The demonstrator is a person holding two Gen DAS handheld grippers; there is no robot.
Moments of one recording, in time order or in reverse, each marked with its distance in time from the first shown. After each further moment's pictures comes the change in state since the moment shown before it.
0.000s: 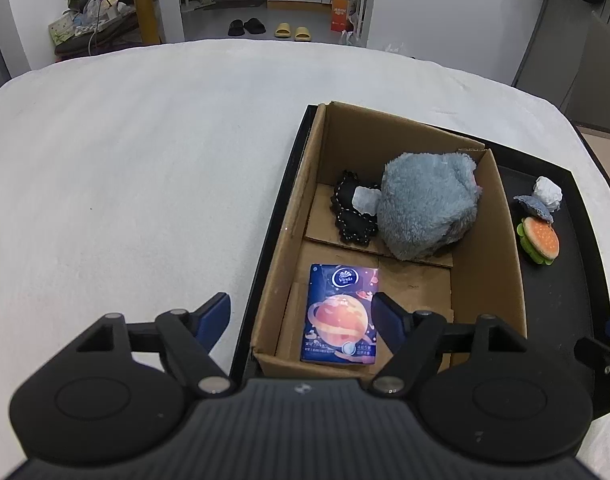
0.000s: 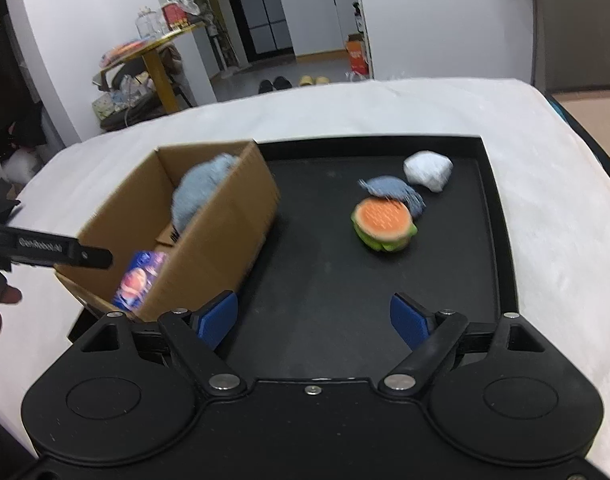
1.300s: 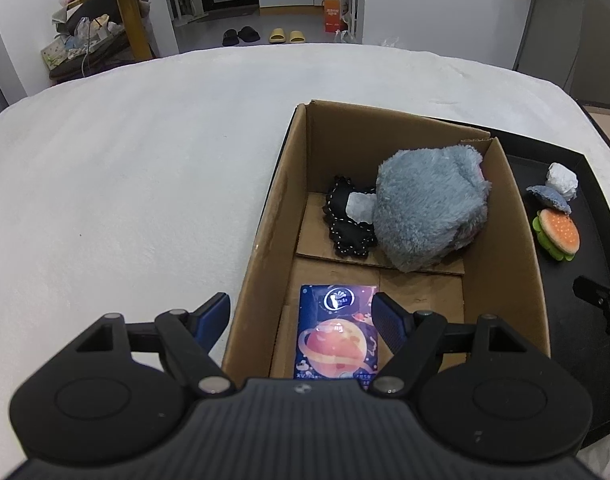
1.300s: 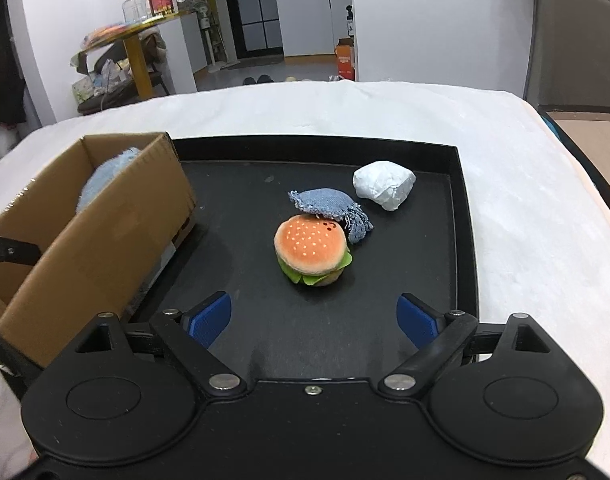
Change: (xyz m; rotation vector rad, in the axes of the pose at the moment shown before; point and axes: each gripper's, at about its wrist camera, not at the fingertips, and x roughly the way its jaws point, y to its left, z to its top) left arm 0.026 -0.021 0.006 0.068 -0.016 0.045; right arm 0.056 -0.046 0.018 -0.094 -0.020 -0.067
